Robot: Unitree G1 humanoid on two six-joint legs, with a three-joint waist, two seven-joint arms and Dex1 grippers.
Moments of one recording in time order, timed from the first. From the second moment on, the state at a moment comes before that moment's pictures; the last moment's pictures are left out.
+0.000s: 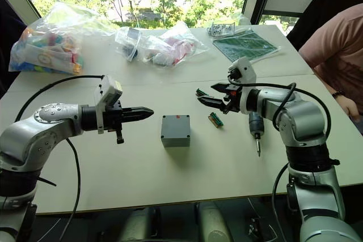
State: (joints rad) left arm -0.49 0.71 0.01 -0.39 -0.69 0.88 -0.87; right arm -0.70 -0.67 -0.06 -0.15 0.47 1.02 0.73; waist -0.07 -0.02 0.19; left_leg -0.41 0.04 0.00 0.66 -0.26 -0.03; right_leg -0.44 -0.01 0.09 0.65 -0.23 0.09
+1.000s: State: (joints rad) left arm -0.44 0.66 -0.18 -0.52 -0.53 0.70 -0.86; right arm -1.10 -0.86 0.47 0.59 0.32 1.50 0.85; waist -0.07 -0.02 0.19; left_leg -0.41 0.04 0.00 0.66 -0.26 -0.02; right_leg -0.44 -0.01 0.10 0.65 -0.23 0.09
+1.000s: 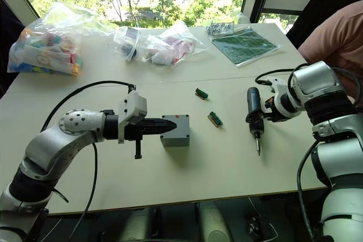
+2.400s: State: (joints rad) left arm -0.58 0.64 -0.08 -0.24 -0.65 0.88 -0.92; right arm -0.65 -0.18 -0.38 -0.30 0.75 0.97 0.47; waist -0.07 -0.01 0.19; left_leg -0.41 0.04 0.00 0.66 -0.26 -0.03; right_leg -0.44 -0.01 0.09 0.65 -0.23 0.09
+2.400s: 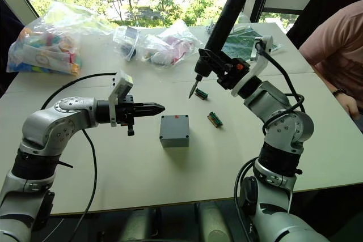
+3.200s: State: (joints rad) left arm -0.55 0.61 -0.22 -0.17 -0.46 0.76 -0.94; right arm -0.51 -0.24 -0.10 -0.20 0.58 0.61 0.58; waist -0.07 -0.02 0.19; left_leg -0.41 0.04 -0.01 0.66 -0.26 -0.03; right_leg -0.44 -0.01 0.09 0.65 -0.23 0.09
